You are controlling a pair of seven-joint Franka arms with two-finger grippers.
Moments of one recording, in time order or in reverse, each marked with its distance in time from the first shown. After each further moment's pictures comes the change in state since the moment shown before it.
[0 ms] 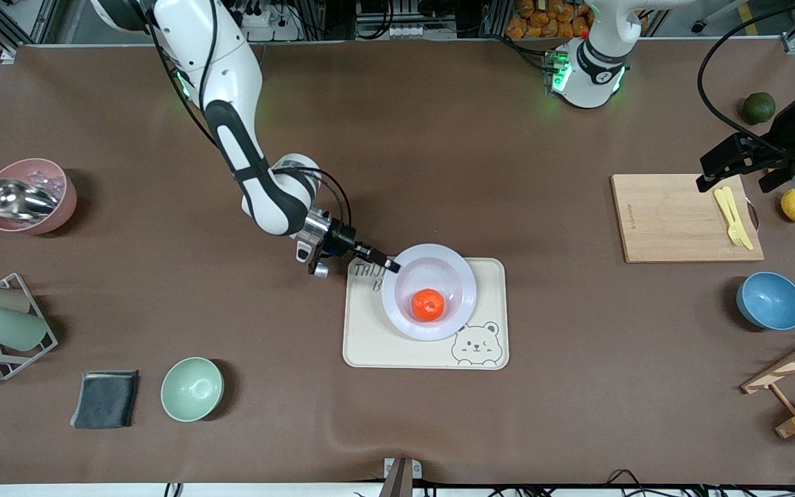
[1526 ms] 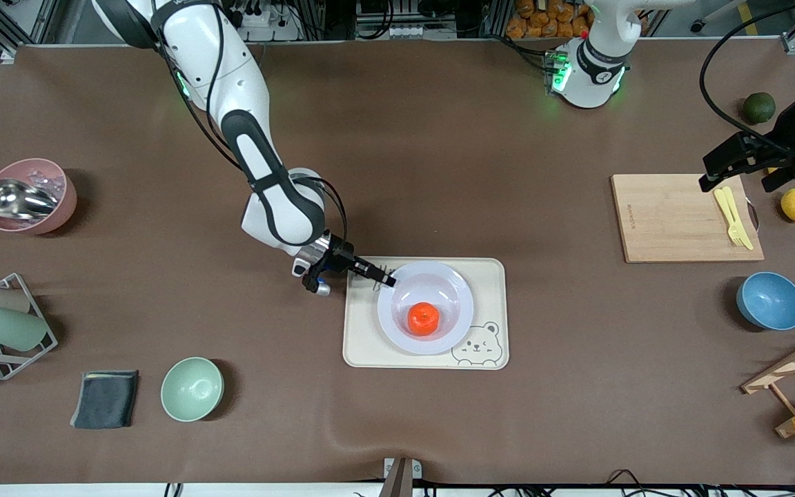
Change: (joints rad) left arm 0.005 -0.004 -0.002 0.000 0.000 0.004 0.000; right arm -0.004 0.063 0.002 0.092 -0.318 0.142 0.267
